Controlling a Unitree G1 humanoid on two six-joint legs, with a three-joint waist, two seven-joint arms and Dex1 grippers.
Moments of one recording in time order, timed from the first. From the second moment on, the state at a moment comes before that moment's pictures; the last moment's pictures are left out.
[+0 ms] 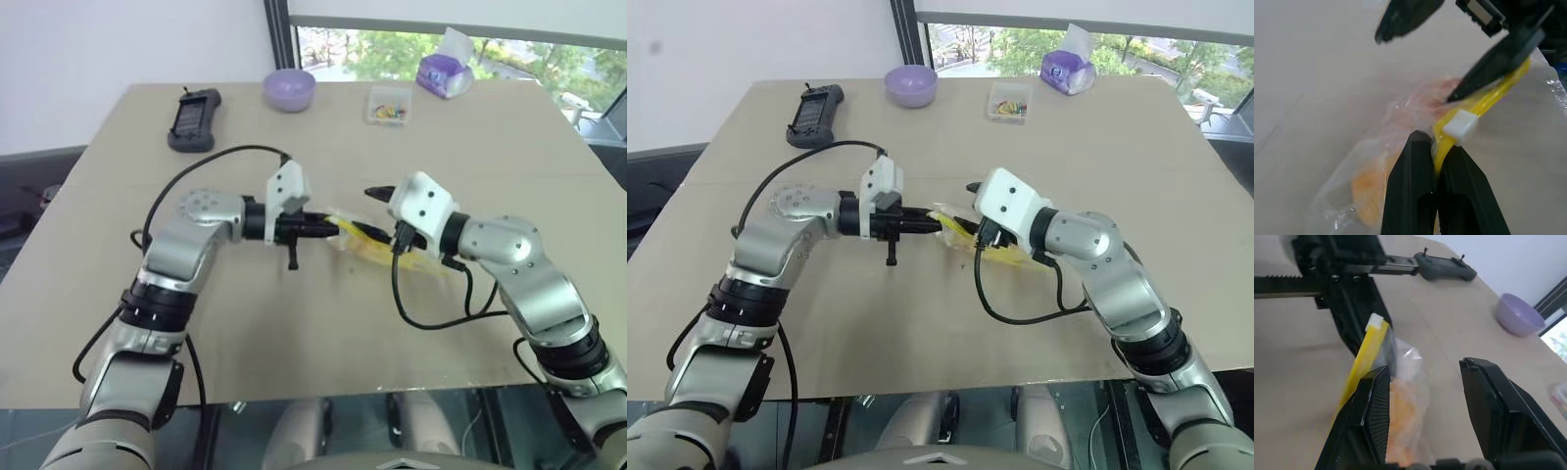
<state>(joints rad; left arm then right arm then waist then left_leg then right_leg) -0.71 0.62 -0.17 0.06 -0.35 0.45 -1.24 -0.59 -0.49 0.32 -0.49 0.00 0.61 0.72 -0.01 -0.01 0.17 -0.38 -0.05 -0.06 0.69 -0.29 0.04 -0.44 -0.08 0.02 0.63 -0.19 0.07</state>
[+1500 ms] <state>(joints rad) -0.78 0.57 -0.21 0.10 -0.28 0.51 -1.19 -0.68 -0.49 0.39 -0.59 0.10 1.04 0.62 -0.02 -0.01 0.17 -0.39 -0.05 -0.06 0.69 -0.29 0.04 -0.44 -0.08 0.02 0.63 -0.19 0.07</state>
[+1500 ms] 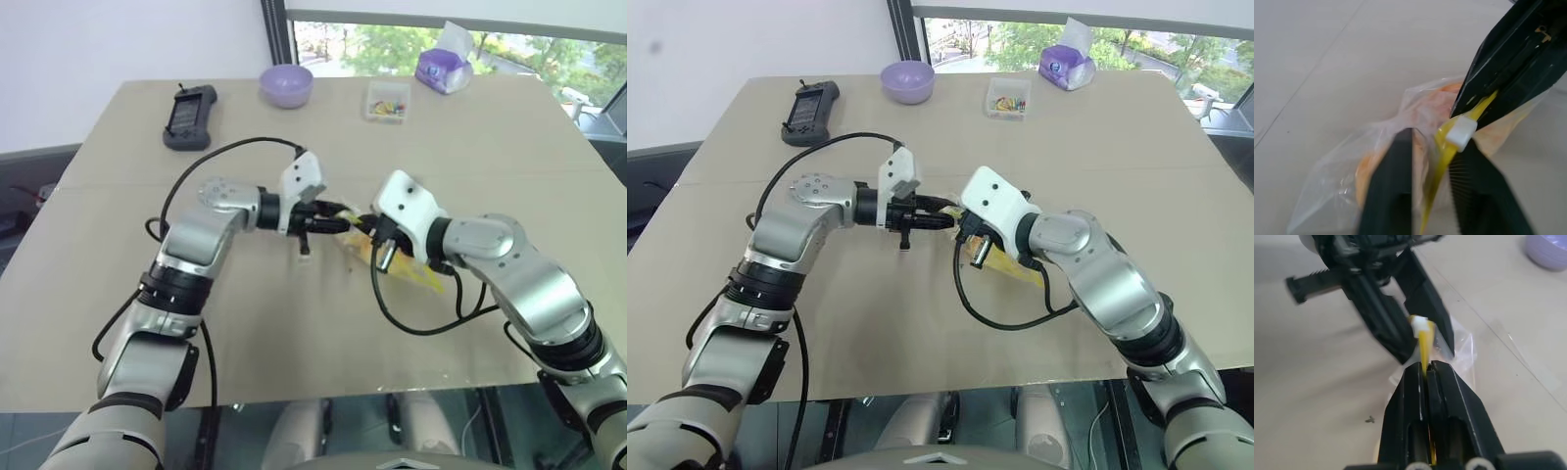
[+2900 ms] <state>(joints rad) -0.78 0.58 -0.20 0.17 -0.24 0.39 -1.17 -0.68 -0.55 0.37 -0.51 0.08 0.82 0.62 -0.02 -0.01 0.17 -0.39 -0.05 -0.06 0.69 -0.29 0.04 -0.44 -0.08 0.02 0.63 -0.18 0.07</state>
